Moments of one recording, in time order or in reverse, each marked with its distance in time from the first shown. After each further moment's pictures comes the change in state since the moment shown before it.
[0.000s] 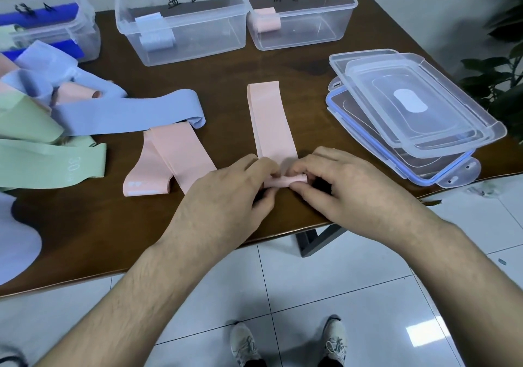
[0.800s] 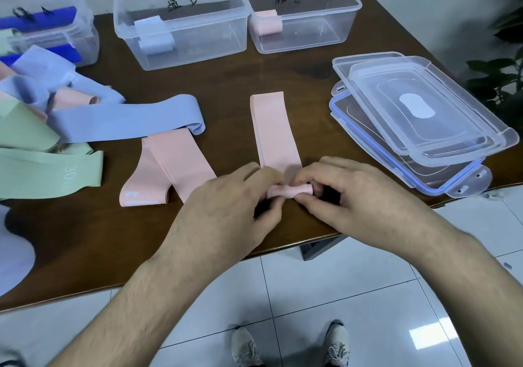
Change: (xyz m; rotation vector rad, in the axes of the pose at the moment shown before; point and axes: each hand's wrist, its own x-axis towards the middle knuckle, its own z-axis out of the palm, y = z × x) left_hand 0.002 0.000 -0.001 -0.034 0.029 0.024; right_hand 0.000 0.005 -0.004 0.062 -0.014 0.008
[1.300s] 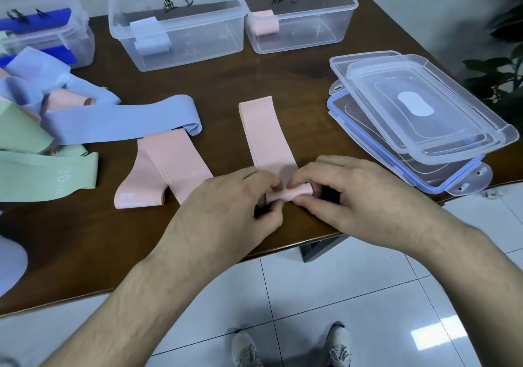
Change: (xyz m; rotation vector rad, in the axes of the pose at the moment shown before) left_hand 0.003 -0.001 0.003 -0.008 -0.003 0.014; right_hand 0.002 0.001 -0.004 -0.028 -0.026 -0.063
